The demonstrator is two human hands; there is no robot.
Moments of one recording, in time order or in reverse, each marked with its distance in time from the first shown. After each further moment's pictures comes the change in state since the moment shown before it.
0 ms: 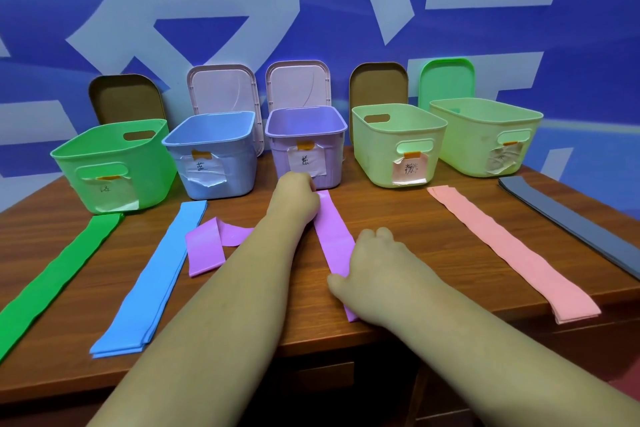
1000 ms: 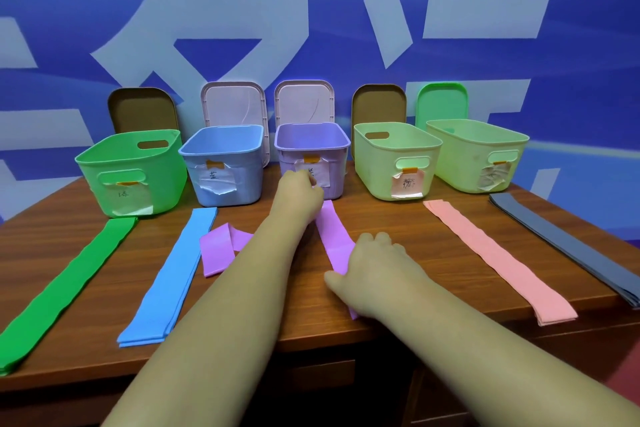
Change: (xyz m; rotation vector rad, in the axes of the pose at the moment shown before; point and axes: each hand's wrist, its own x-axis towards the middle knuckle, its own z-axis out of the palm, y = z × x) left_hand -0.026 0.018 -0.045 -0.188 0.083 -0.012; right_hand -0.005 -0.014 -0.007 -0.060 0.031 0.031
